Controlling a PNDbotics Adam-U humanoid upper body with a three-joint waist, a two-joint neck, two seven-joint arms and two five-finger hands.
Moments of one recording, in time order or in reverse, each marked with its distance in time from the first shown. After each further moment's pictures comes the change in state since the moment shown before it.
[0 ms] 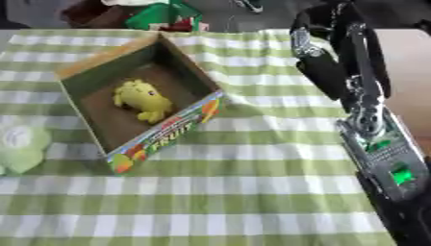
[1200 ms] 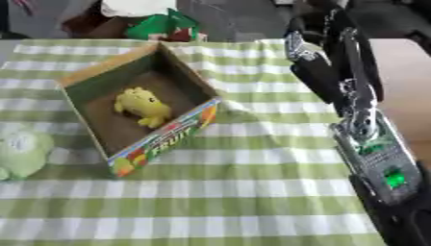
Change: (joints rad) left arm -0.243 -0.286 -0.001 0.244 -0.317 -0.024 -0.155; right arm -0.010 0.037 0.012 0.000 -0.015 0.015 0.009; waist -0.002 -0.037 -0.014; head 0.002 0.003
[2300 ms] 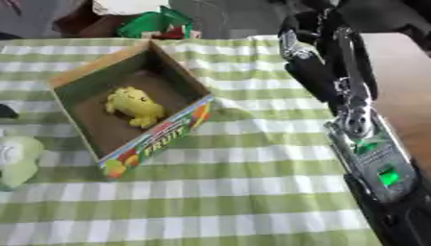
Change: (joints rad) left arm -0.002 -0.056 -0.074 0.159 -0.134 -0.007 0.007; right arm -0.008 0.008 0.006 0.000 -0.011 0.008 0.006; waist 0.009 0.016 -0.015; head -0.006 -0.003
